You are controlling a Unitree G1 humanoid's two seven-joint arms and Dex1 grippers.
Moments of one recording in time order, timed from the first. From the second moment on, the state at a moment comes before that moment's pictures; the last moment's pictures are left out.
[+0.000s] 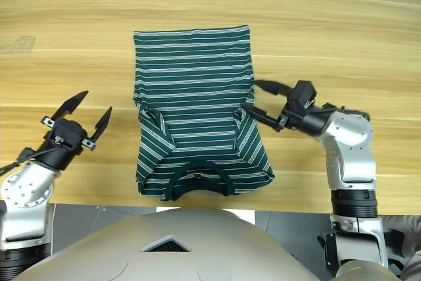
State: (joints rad) left arm 0.53 0.61 0.21 -0.36 0.20 -0.36 -0.47; right arm 0.07 -0.57 -0.04 -0.08 0.34 -0.08 1.02
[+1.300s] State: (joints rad) left arm 0.59 0.89 -0.01 -0.14 0.90 -1.02 -0.12; right arm 0.12 -0.95 0.30 0.39 -0.42 -1.30 0.55
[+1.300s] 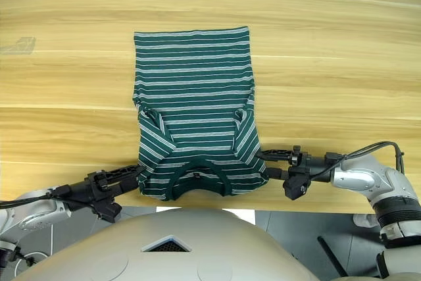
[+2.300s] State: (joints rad) left arm 0.95 1.12 0.17 -0.46 -0.21 -0.32 -0.85; right arm 0.28 -1.15 0.35 -0.26 0.52 -0.31 0.96
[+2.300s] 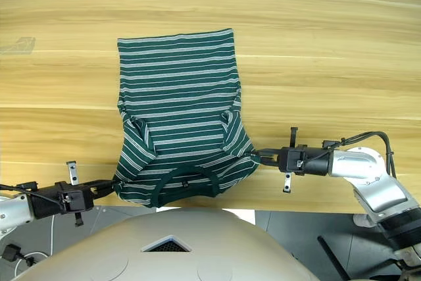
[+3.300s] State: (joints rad) left arm 0.10 0.92 0.17 -0.19 -0.15 -0.01 -0.91; right arm -0.06 -0.77 0.13 -0.10 0.42 0.00 1.01
